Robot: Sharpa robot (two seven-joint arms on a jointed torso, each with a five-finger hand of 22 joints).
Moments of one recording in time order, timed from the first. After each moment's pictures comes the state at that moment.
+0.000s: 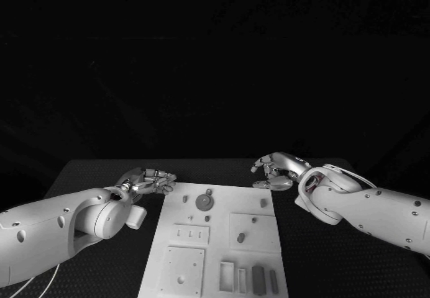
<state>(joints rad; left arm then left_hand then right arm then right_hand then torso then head) 1.32 -0.82 -0.18 1.37 -0.11 -0.31 0.15 1.50 -0.08 0.11 0.29 0.18 0.81 0.18 0.30 0.46 1.18 0.12 0.08 0.13 0.92 0.10 0.41 0.56 0.03 0.69 0.00 0.46 1.29 1.24 -0.87 -0.02 1.40 -1.30 -0.39 -0.01 1.00 -0.28 0.68 -0.20 0.07 0.83 0.13 0.27 0.47 1.09 0.04 1.24 1.00 1.29 -0.07 1.15 1.18 0.20 1.16 -0.06 1.07 1.31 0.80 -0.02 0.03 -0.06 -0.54</state>
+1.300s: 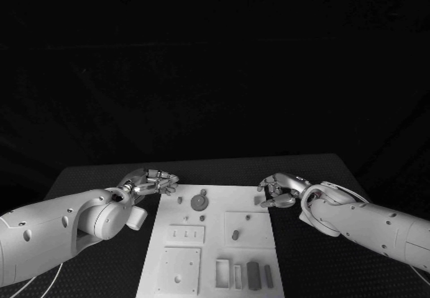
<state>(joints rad) 1.29 -0.82 -0.18 1.34 -0.12 -0.23 0.19 1.52 -0.09 0.08 0.29 0.16 0.82 0.18 0.30 0.46 1.20 0.11 0.07 0.13 0.92 0.10 0.41 0.57 0.04 0.69 0.01 0.46 1.29 1.11 -0.74 -0.02 1.11 -1.29 -0.33 0.17 1.09 -0.23 0.57 -0.26 0.07 0.84 0.12 0.27 0.46 1.02 0.01 1.21 0.96 1.22 -0.09 1.10 1.15 0.22 1.07 -0.01 0.99 1.30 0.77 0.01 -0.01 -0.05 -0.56</state>
